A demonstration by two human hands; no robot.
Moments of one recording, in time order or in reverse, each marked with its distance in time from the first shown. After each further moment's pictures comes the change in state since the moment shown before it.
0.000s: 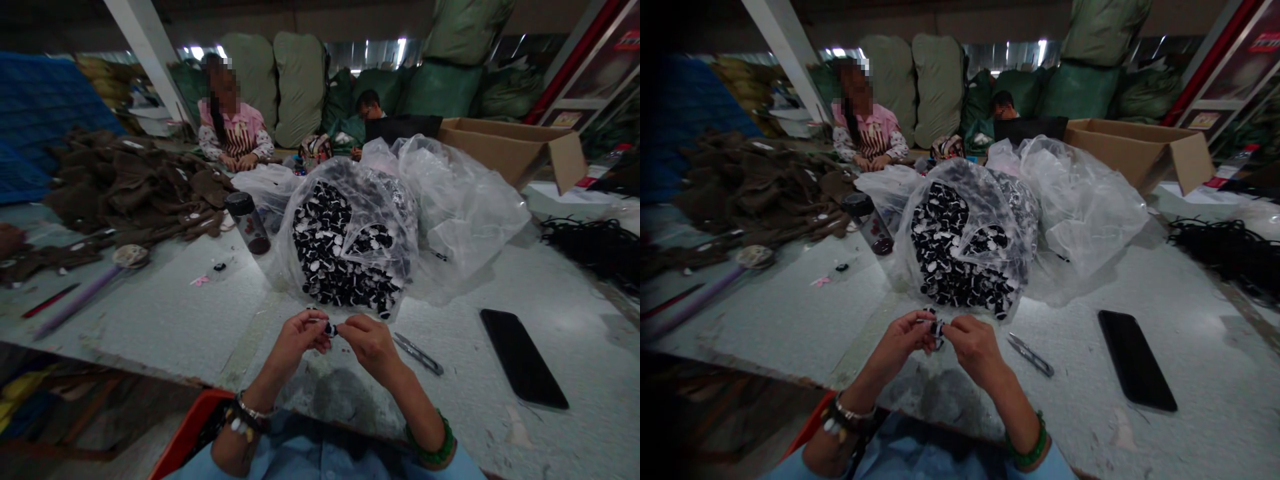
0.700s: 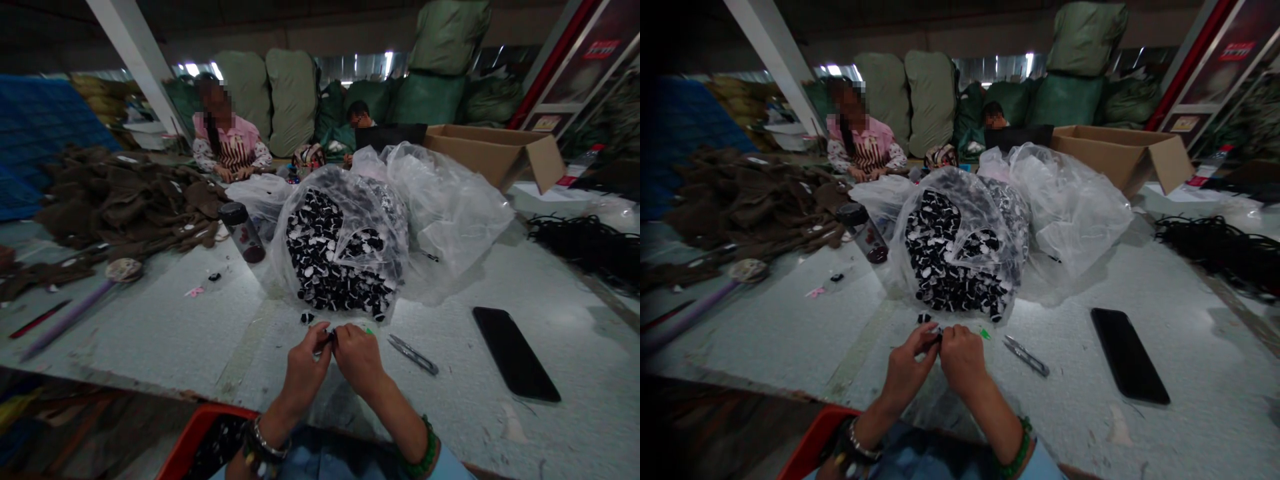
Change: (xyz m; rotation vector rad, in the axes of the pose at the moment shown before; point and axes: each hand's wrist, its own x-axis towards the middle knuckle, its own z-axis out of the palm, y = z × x) left_hand -0.019 -0.017 0.030 0.711 0.276 0.350; right_hand 0.001 -0.020 0.017 -0.358 -0.143 0.350
